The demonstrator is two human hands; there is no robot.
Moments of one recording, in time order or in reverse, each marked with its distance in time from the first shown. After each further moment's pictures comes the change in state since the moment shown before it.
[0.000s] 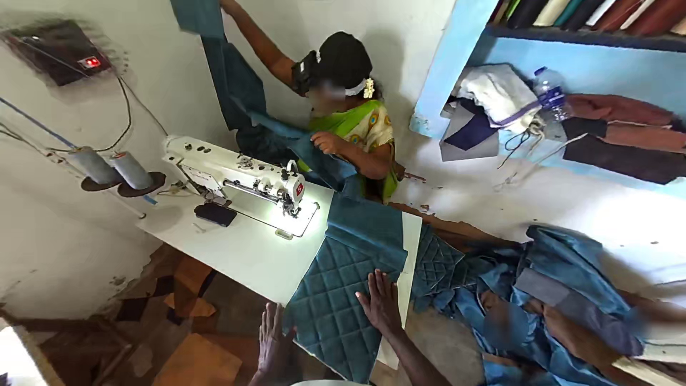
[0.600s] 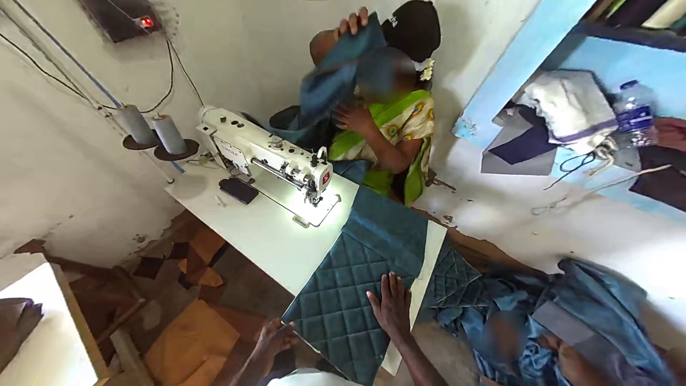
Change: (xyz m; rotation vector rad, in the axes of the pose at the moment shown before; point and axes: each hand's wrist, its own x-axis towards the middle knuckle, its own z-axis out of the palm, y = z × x) left_hand -0.029 0.003 -0.023 -1.167 -0.297 -0.651; right_hand 0.007 0.009 0.002 -0.020 0.011 -0.023
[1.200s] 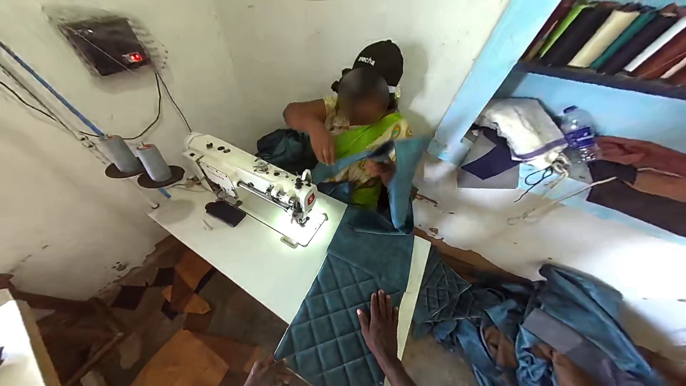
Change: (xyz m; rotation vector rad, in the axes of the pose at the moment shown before) left_hand 0.004 -0.015 -0.003 0.056 -0.038 -0.127; right_hand -0.006 -0.007 0.019 0.011 0.152 0.035
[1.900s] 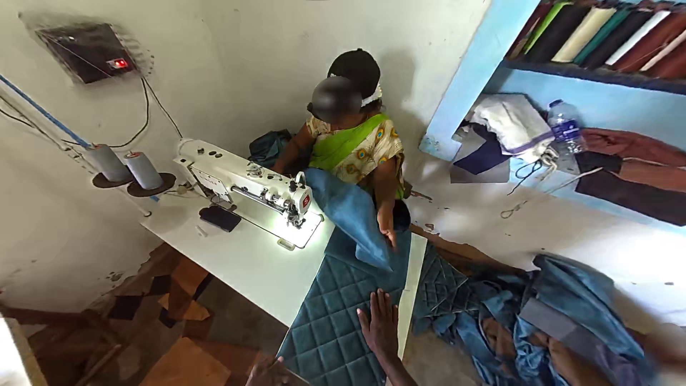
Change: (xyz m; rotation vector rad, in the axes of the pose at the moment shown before) left_hand 0.003 0.003 -0.011 0.064 -0.013 0.029; right_hand 0.000 -0.002 0.002 -0.005 0.035 0.021
